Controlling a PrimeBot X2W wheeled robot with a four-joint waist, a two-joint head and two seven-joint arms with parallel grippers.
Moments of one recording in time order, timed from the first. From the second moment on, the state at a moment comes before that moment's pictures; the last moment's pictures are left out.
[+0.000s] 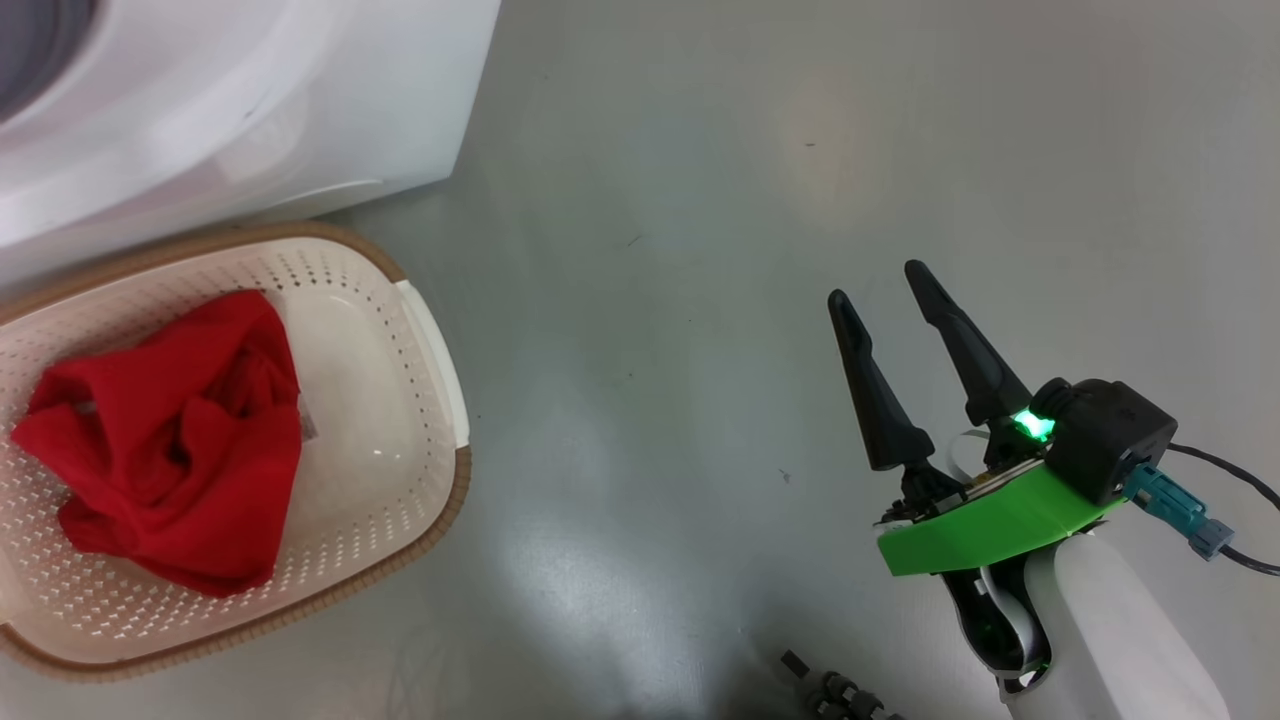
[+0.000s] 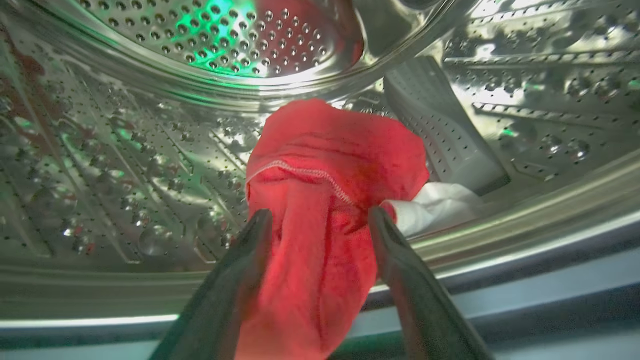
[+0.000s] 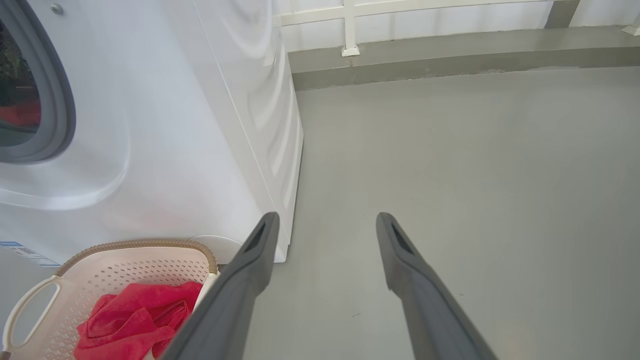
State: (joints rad) left arm -1.17 0.66 -0.16 0.66 -0.08 0.08 0.35; right arm -0.31 -0.05 0.20 0.13 0.38 0.13 -0.26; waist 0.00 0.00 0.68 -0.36
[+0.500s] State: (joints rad) left arm -1.16 0.69 -0.15 0.62 -0.12 0.10 0.56; right arm -0.32 -0.05 0.21 0.13 0.38 0.13 -0.26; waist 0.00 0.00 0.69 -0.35
